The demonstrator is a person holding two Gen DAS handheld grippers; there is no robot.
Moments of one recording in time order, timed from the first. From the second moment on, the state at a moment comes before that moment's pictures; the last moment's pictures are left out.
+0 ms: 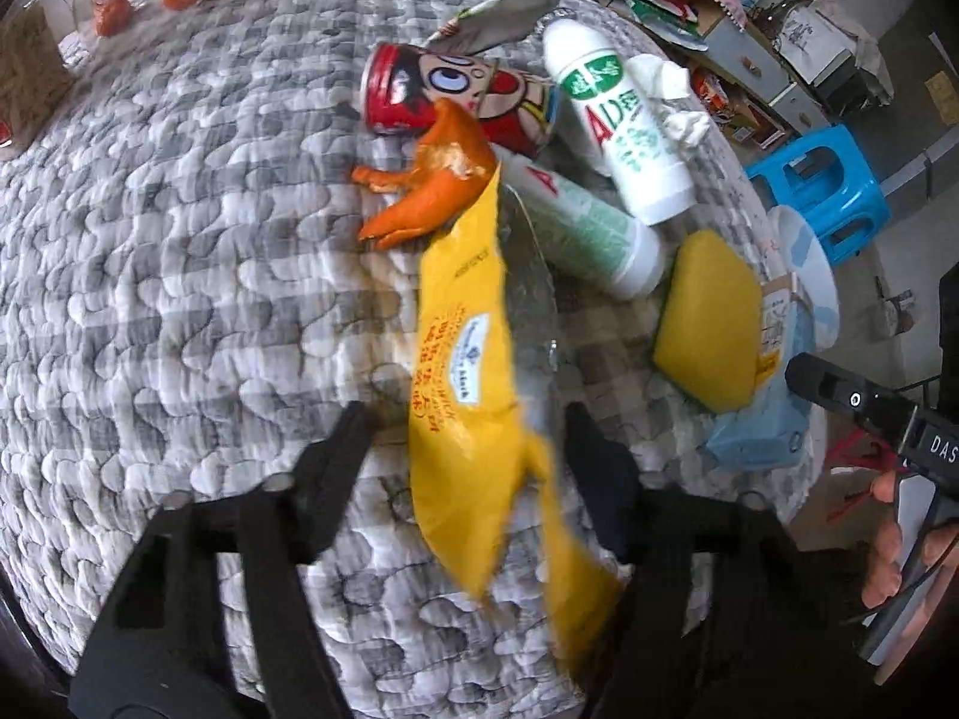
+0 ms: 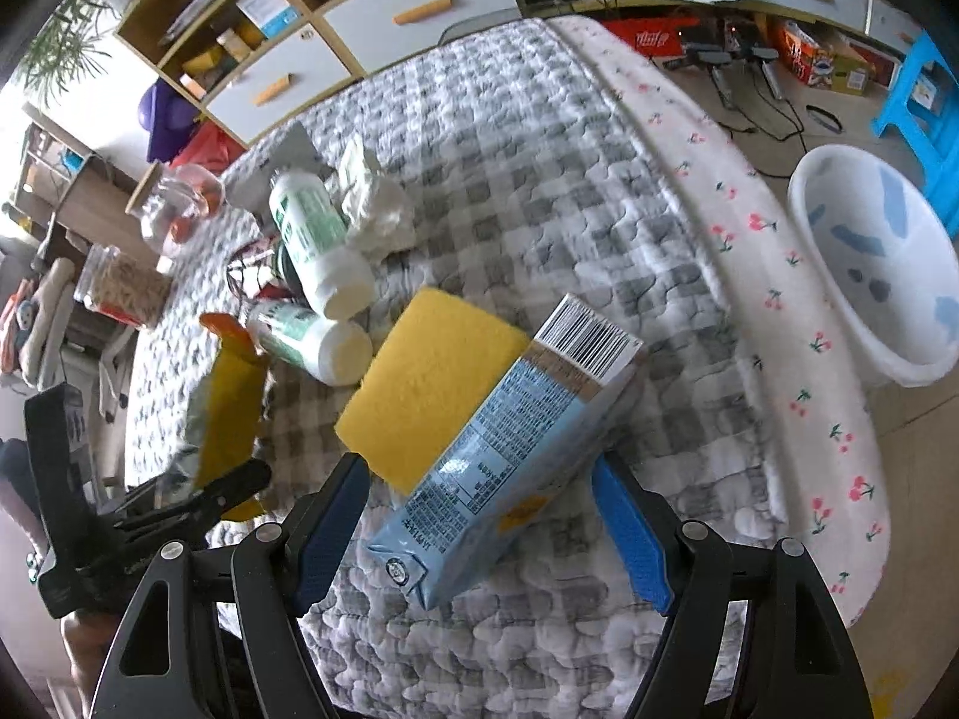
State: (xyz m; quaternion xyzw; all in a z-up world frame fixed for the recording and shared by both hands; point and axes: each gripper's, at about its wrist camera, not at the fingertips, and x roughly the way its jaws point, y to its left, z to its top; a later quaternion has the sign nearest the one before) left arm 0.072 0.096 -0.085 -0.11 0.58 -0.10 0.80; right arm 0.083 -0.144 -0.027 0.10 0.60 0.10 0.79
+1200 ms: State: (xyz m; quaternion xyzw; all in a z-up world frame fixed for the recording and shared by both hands) left arm 0.069 0.044 -0.022 -0.11 0.51 -0.17 0.84; right arm 0.062 -0.214 0.008 0.16 0.55 0.11 0.81
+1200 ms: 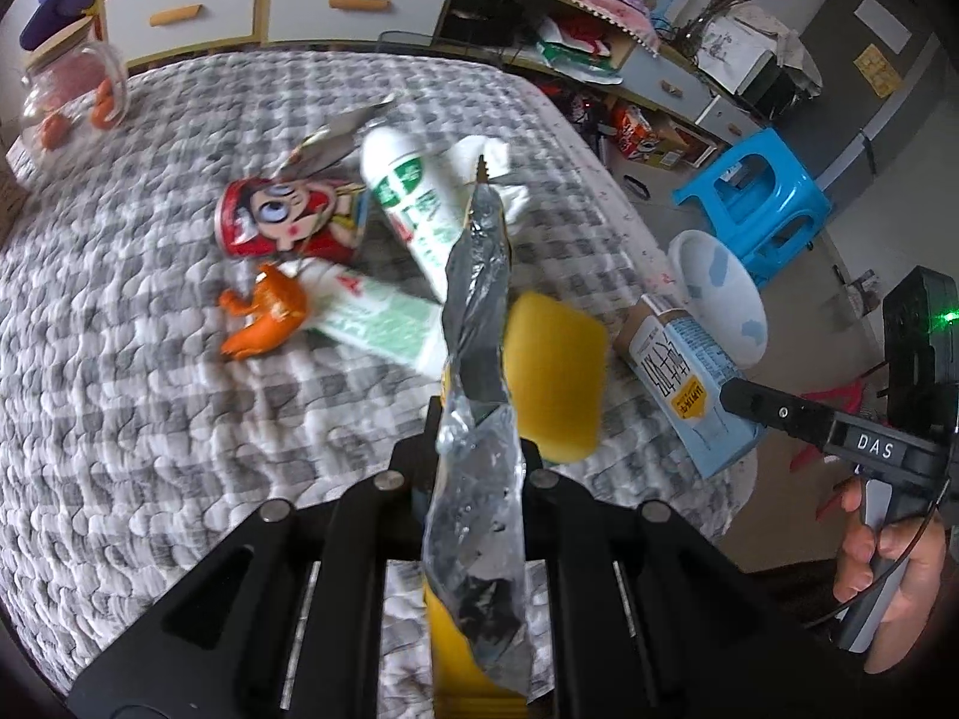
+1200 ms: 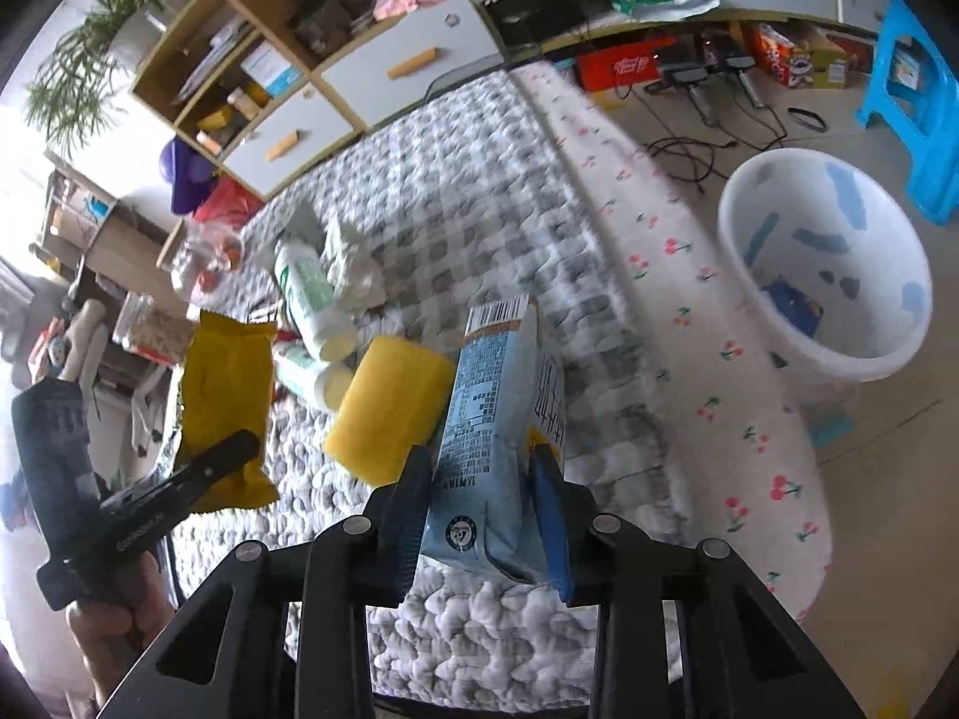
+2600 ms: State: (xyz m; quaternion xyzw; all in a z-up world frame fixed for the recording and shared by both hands) left arm 0.115 -0.073 -0.023 -0.06 0.51 -0.21 0.83; right arm 0.088 -0.313 0.028 0.16 0.51 0.01 0.84
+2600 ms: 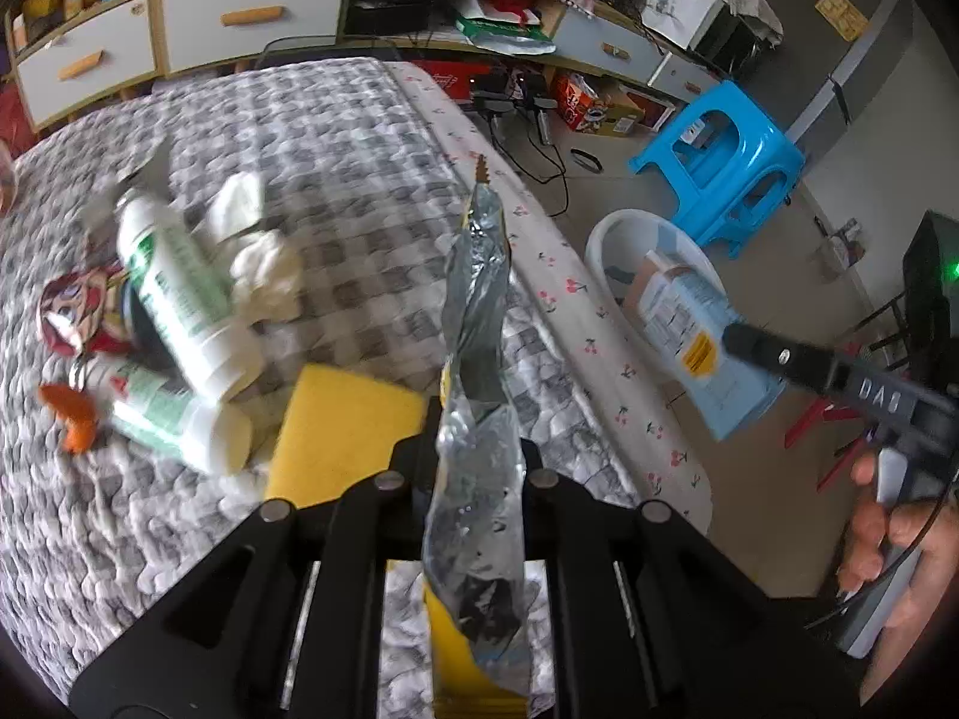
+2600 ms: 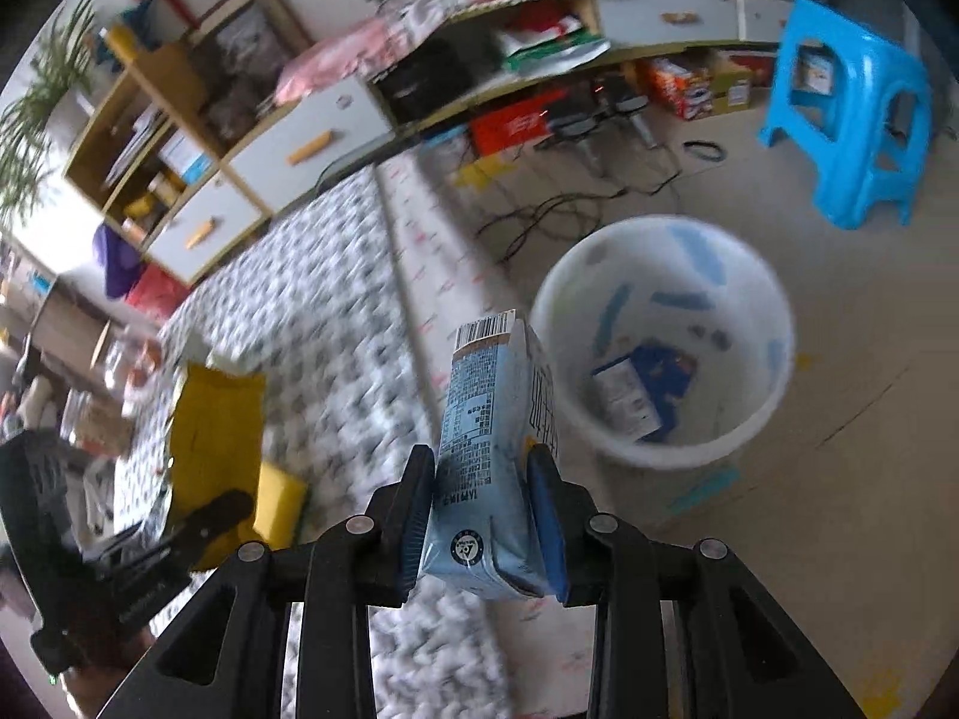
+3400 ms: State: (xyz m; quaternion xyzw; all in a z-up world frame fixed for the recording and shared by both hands) left arm 0.157 -0.194 -0.038 0.01 0.51 -0.27 0.82; right arm 0.106 -0.443 0.015 0.23 0.46 -0.11 0.85
